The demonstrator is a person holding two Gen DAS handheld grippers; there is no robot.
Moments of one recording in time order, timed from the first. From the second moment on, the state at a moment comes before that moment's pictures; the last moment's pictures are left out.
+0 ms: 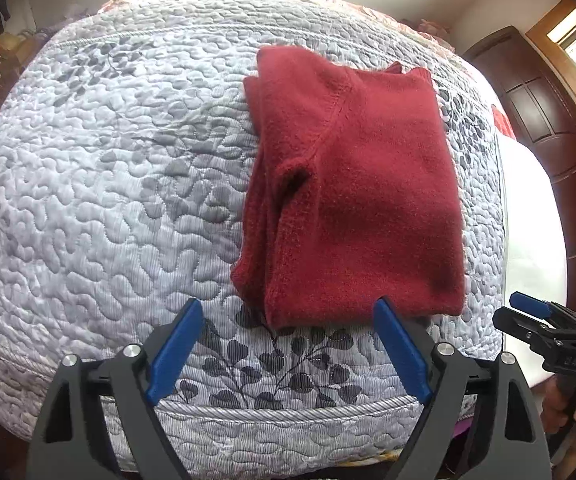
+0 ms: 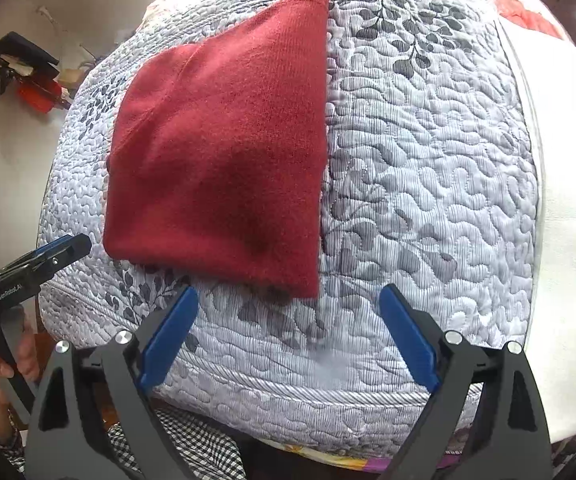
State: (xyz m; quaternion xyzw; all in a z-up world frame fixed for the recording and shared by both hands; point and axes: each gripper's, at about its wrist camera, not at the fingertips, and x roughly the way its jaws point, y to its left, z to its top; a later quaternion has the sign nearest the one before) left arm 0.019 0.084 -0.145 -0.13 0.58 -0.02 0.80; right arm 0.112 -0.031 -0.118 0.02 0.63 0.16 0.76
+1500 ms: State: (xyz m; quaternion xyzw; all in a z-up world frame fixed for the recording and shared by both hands) left arm -0.043 0.049 -0.041 -0.05 0.53 0.01 0.85; right arm 0.063 -0.006 -0.025 -0.02 0.58 0.12 0.80
